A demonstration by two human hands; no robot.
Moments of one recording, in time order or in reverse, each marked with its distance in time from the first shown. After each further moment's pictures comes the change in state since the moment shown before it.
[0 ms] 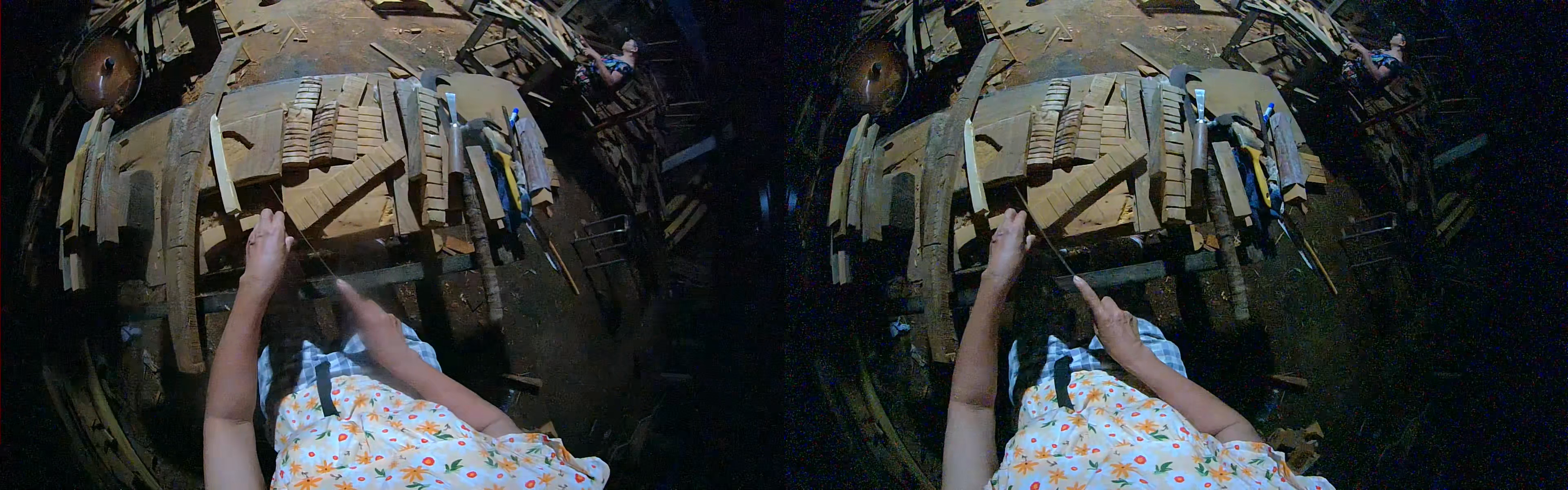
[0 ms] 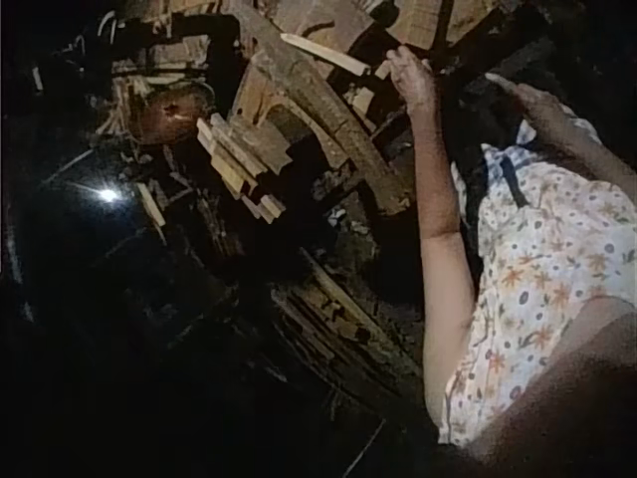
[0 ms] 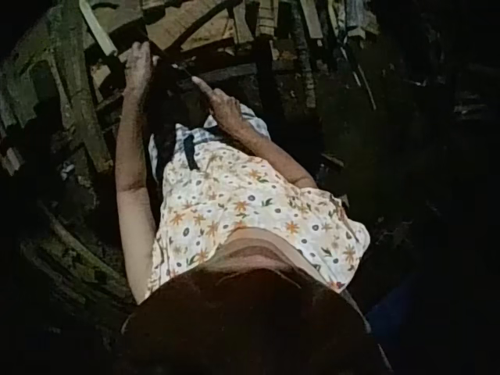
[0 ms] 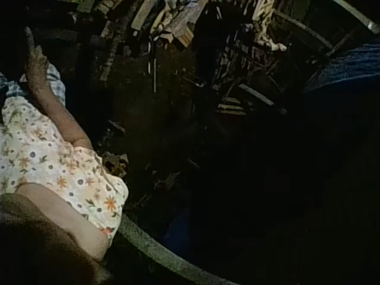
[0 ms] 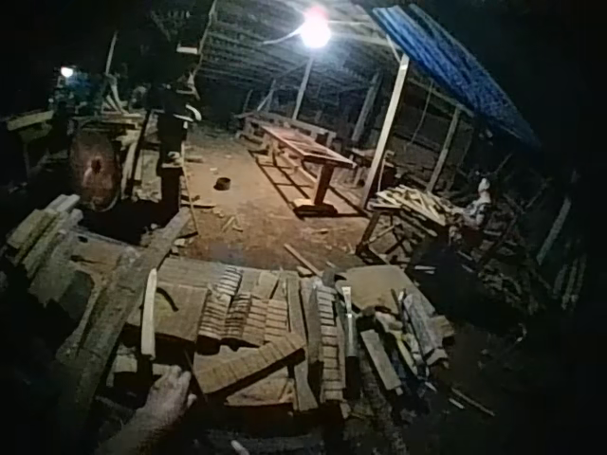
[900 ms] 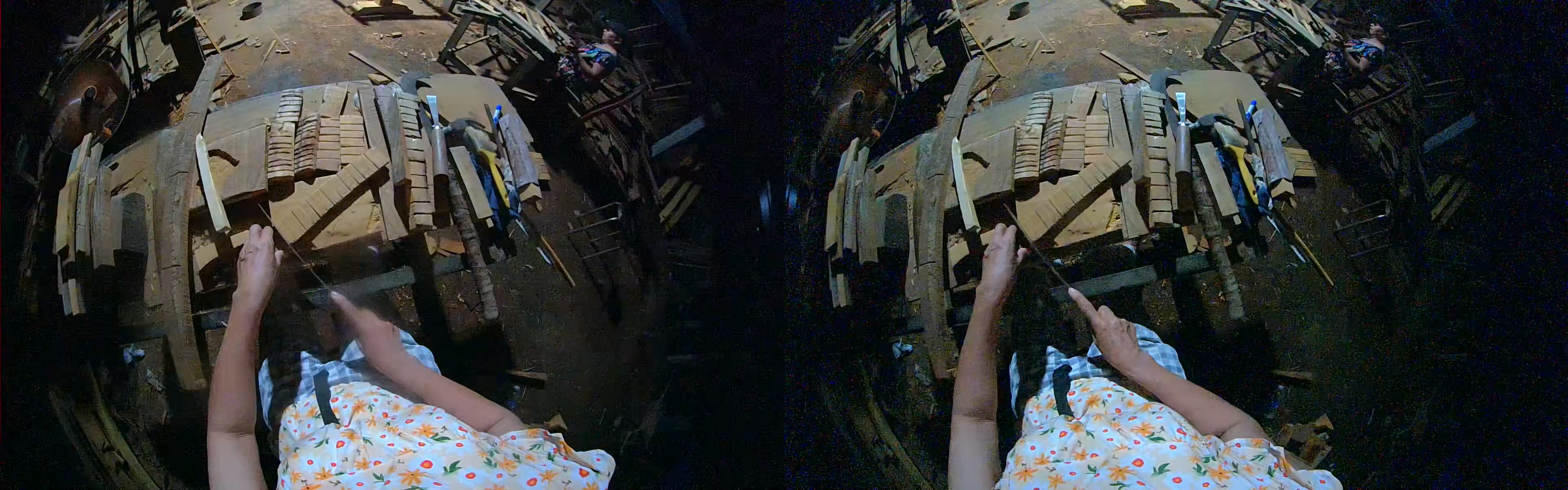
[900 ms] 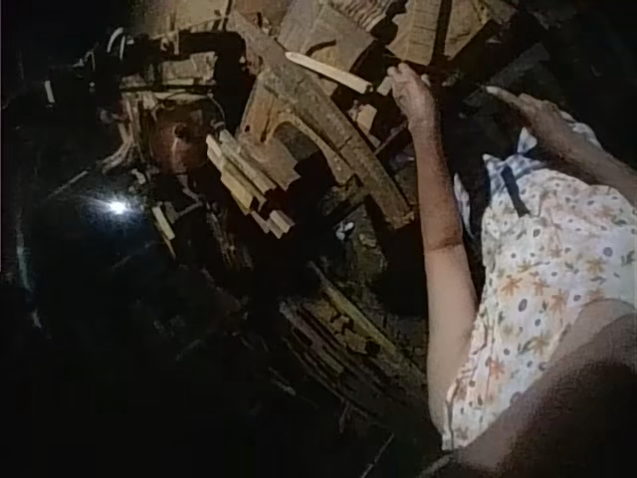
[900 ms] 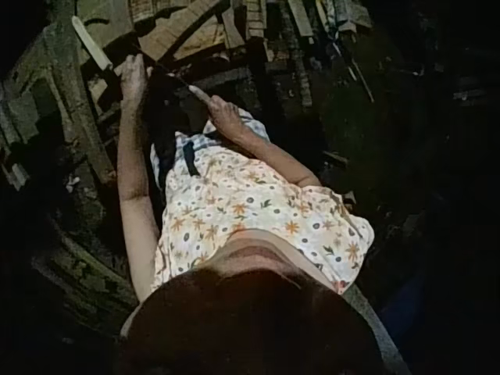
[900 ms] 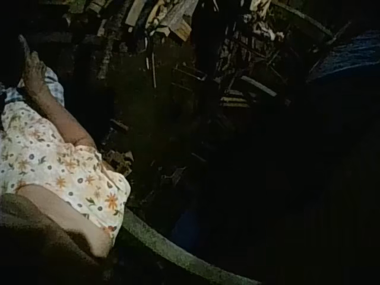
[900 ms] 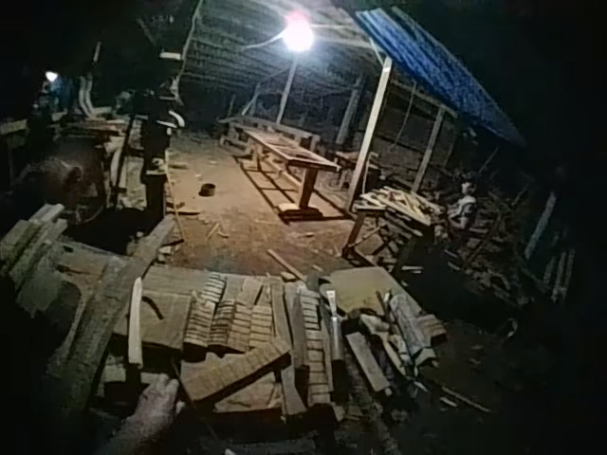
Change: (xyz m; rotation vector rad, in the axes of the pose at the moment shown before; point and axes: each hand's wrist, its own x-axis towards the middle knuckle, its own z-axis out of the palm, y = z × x) left_hand -0.001 0.000 -0.002 -0.008 -0.047 -0.032; right_hand -0.004 0.004 0.002 -0.024 0.005 -0.001
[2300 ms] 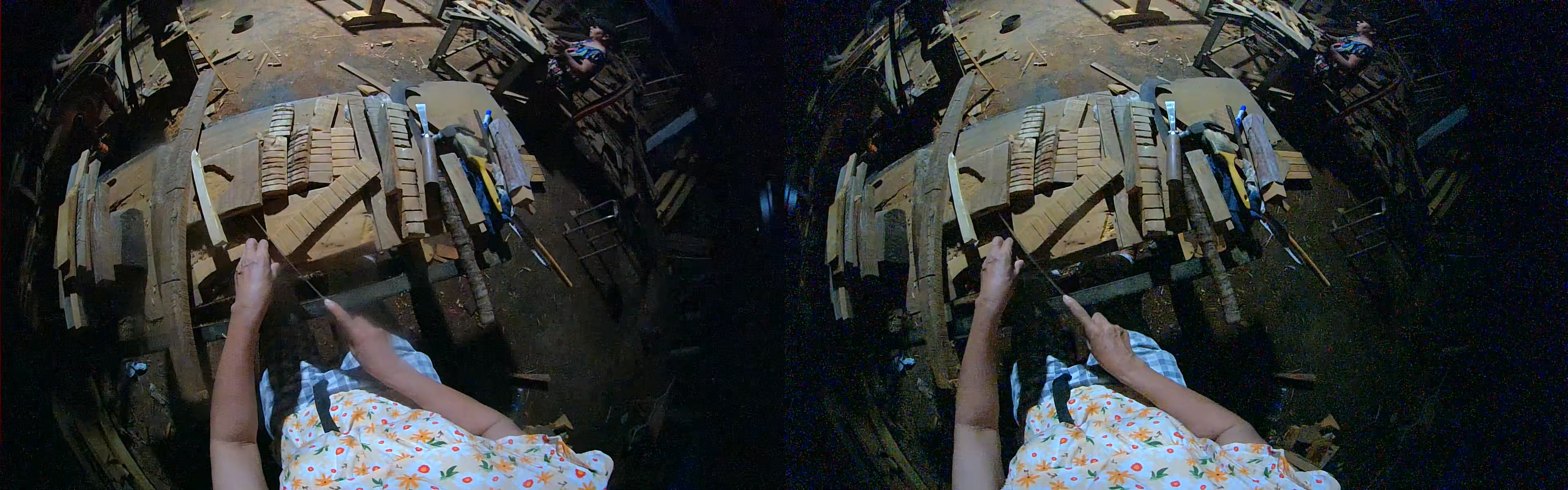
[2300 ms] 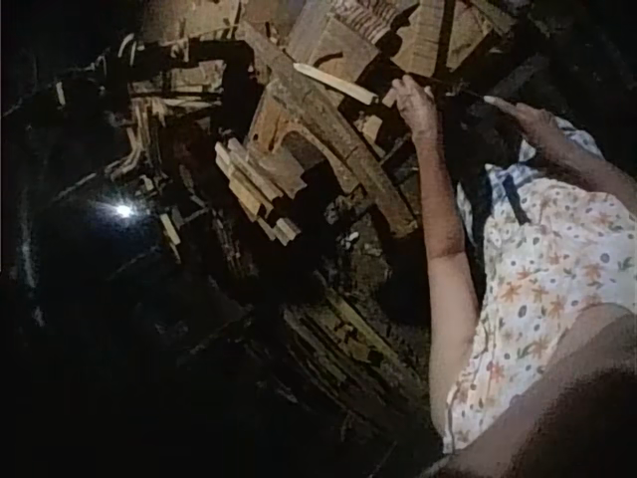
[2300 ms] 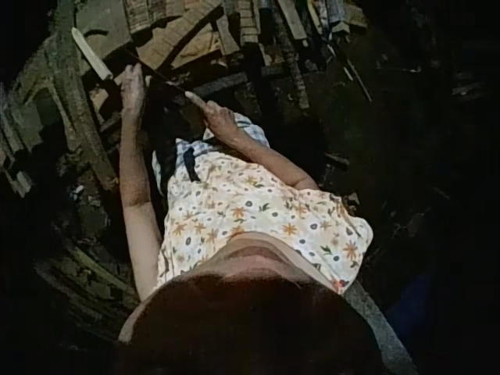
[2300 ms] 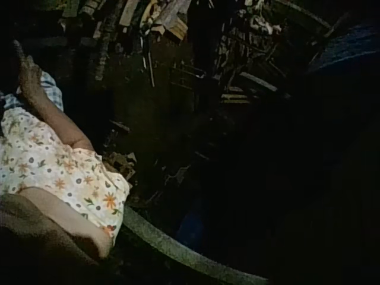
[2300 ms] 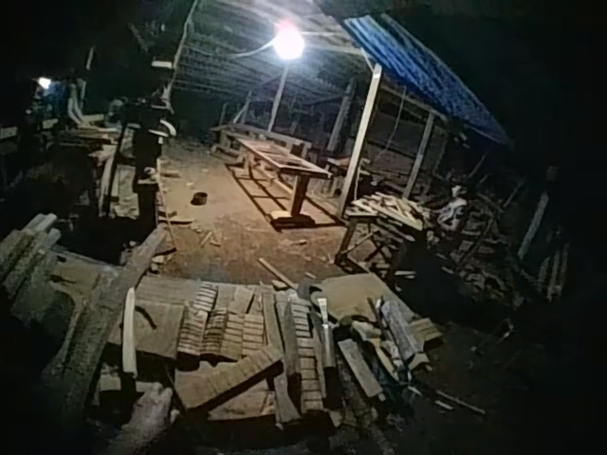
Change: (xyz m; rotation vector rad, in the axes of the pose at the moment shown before) left_hand 0.002 -0.005 0.008 -0.002 0.018 0.044; right_hand 0.001 0.000 0.004 0.017 0.049 -0.020
